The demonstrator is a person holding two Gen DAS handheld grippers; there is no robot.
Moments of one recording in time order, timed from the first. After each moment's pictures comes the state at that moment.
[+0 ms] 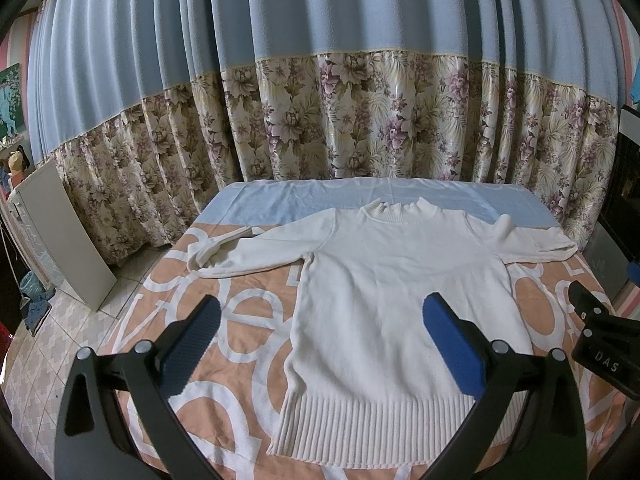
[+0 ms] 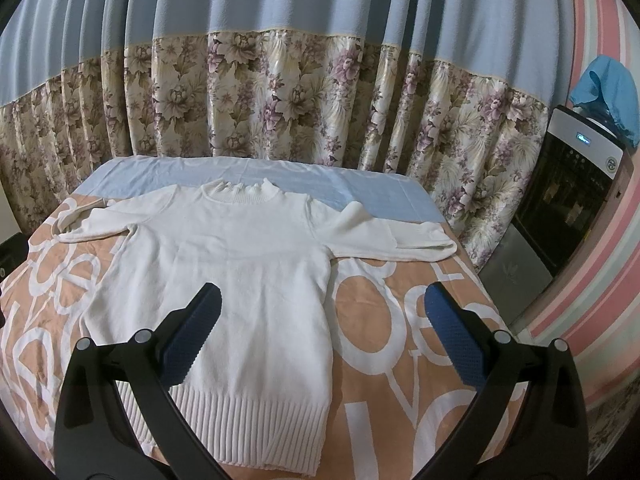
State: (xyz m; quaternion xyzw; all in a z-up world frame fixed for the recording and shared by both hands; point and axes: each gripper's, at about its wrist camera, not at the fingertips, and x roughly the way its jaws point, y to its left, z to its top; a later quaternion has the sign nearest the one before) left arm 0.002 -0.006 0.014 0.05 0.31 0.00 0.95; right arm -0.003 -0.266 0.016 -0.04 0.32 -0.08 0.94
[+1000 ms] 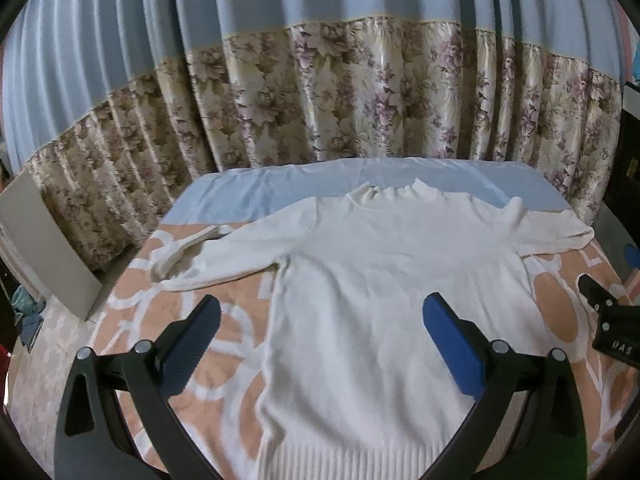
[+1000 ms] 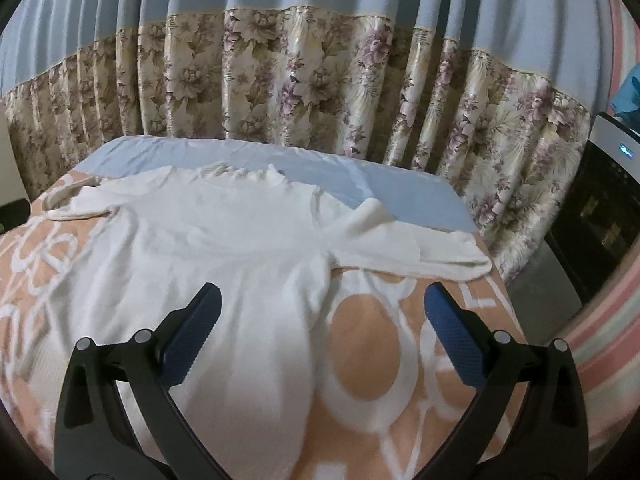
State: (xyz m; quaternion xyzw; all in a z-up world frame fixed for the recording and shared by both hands) left arm 0.092 -0.024 -0.039 0.07 0.34 -0.03 0.94; right arm 0.072 -0.326 -0.046 -0.07 0.33 -0.03 0.94
